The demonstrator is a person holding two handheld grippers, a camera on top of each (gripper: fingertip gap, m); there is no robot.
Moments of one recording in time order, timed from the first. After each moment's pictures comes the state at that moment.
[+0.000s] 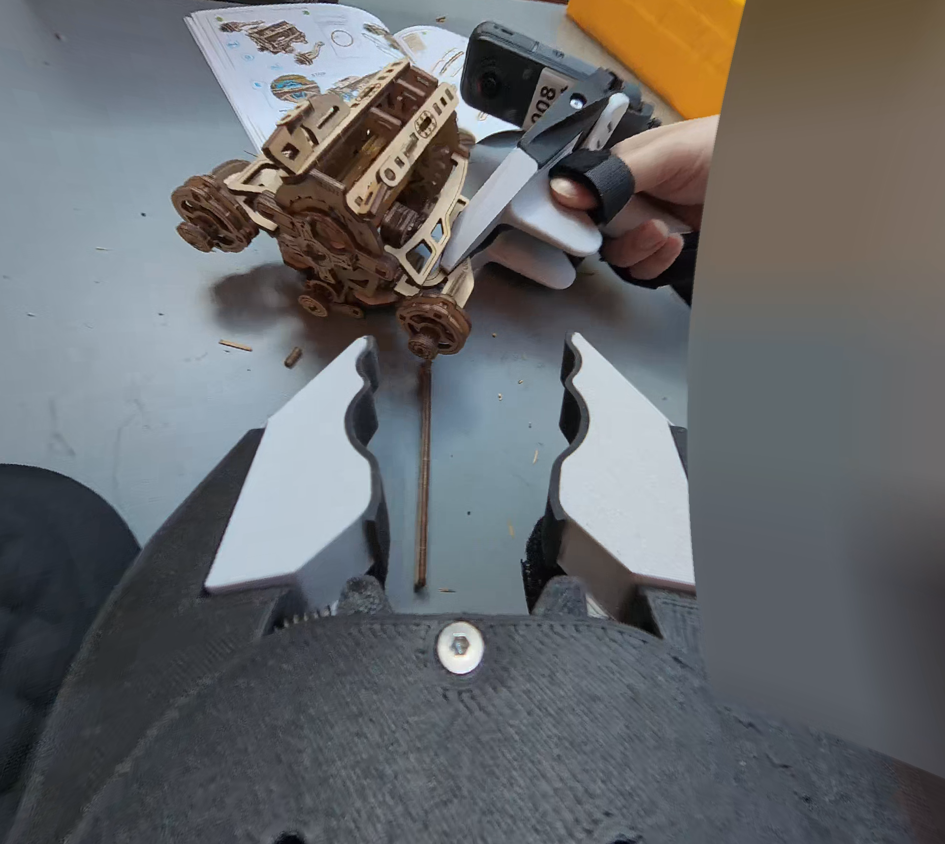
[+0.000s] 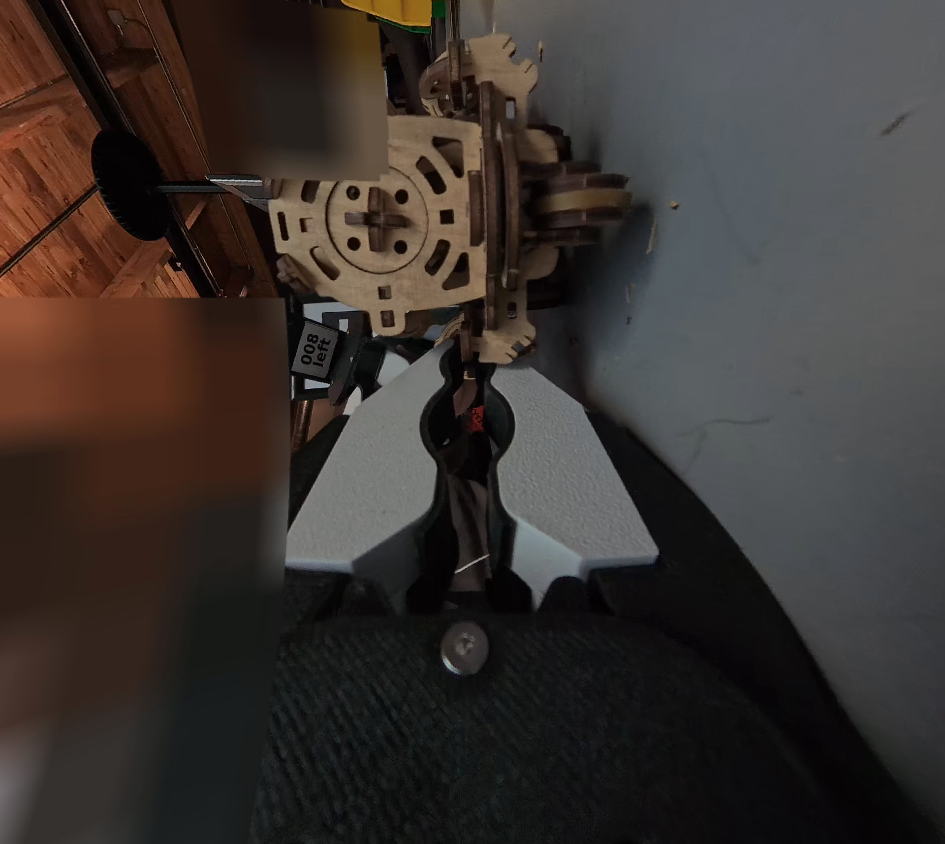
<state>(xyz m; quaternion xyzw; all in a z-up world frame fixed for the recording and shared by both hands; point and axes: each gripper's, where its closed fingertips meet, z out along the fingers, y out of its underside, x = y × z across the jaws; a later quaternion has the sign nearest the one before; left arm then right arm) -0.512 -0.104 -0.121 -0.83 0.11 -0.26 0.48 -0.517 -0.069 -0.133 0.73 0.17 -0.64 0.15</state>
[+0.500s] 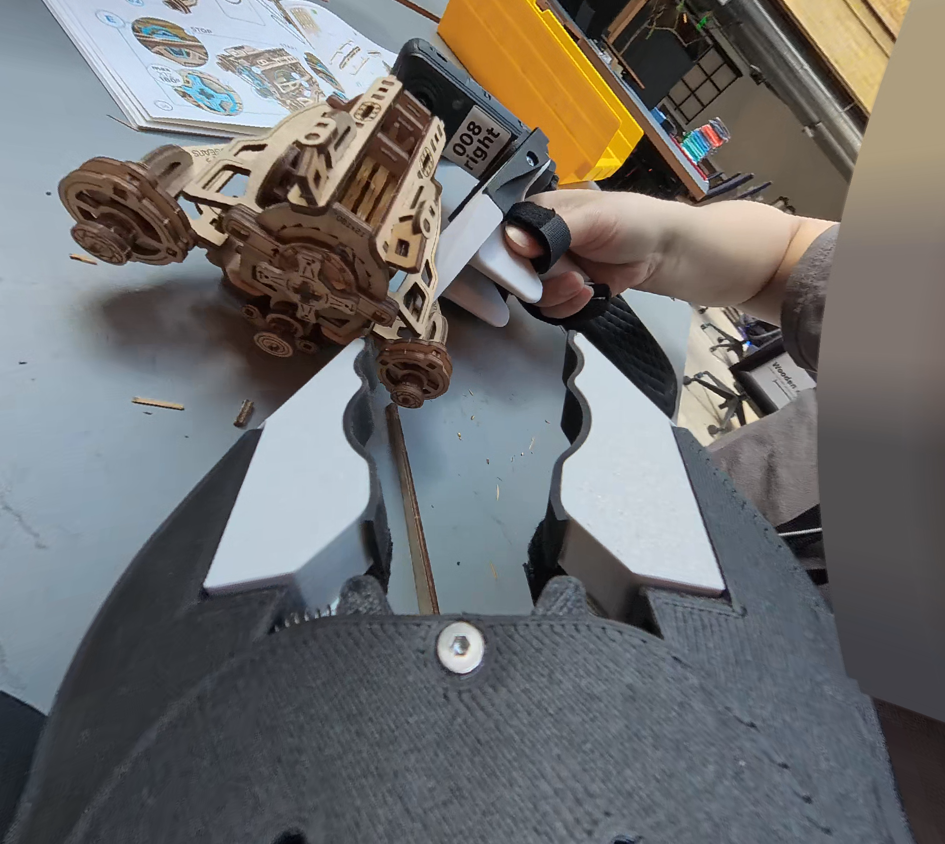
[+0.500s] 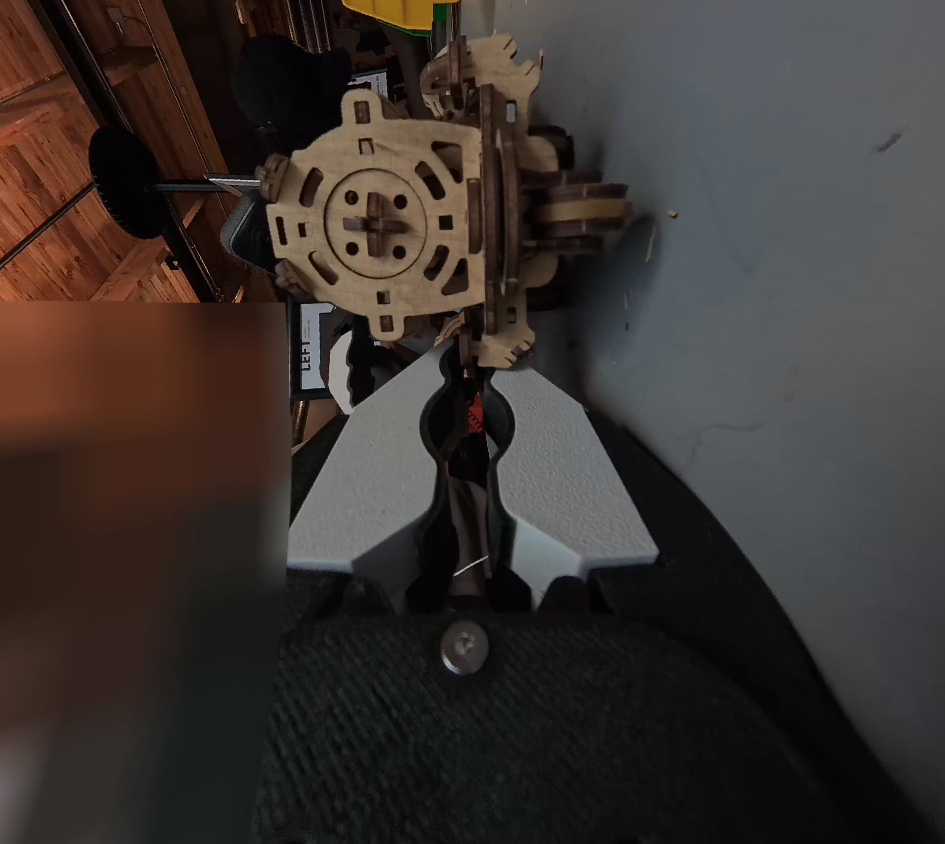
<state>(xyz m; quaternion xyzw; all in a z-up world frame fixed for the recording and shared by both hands) -0.506 -0.087 -0.112 -0.78 0.10 -0.45 0.42 -0.518 -0.068 -0.133 0.73 0.18 -0.64 0.14</state>
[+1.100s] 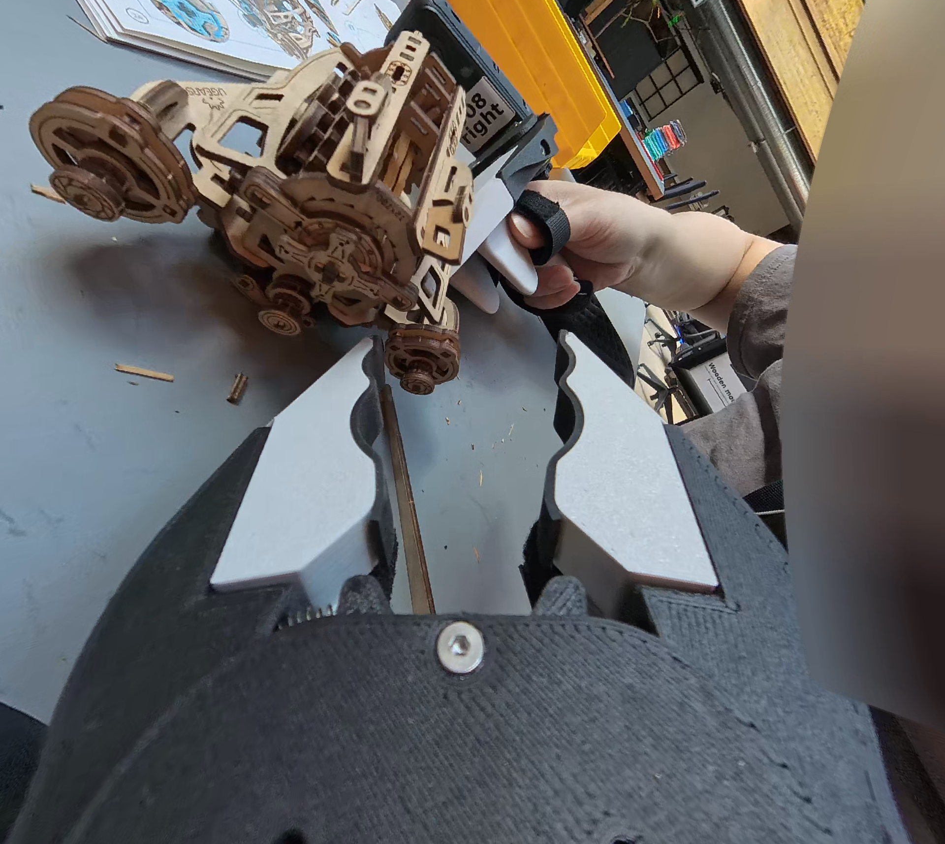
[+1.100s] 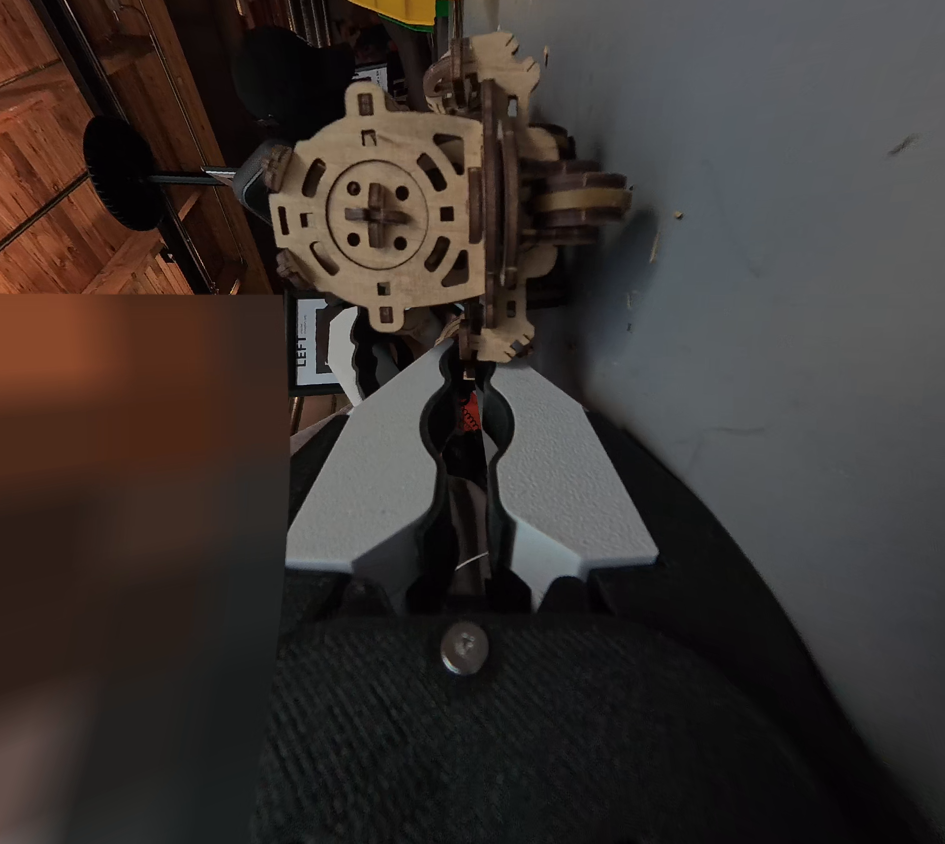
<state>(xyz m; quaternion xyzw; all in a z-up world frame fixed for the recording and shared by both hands) -0.507 -0.090 -0.117 -0.78 0.08 -0.50 0.36 -0.517 -0.068 -0.133 0.73 0.19 -0.64 0.14</state>
